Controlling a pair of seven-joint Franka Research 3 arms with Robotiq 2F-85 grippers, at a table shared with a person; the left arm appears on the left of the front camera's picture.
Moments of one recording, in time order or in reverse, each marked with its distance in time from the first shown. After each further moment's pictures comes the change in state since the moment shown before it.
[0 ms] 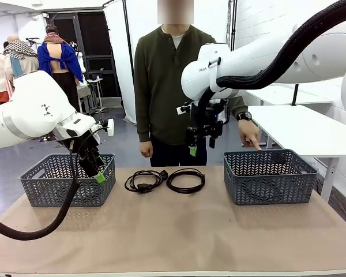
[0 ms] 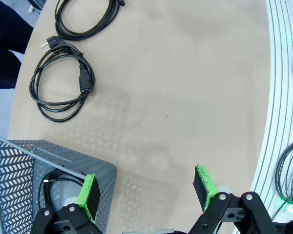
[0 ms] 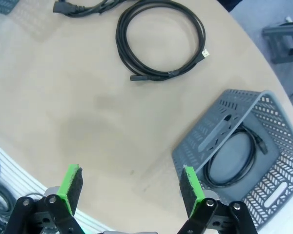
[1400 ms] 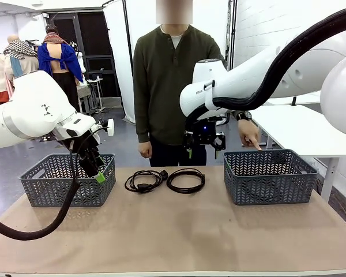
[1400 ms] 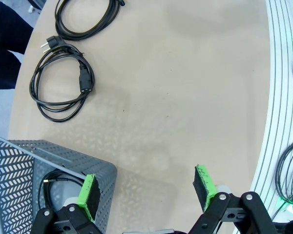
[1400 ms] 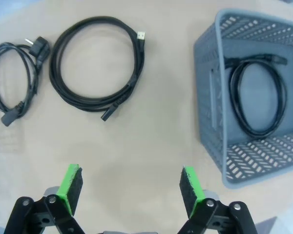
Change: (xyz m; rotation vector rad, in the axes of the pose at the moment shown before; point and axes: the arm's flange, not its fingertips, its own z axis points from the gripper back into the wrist) left arm 0.000 0.000 0.000 0.000 0.000 0.000; right arm 0.016 -0.011 -0.054 -0.072 -0.041 -0.806
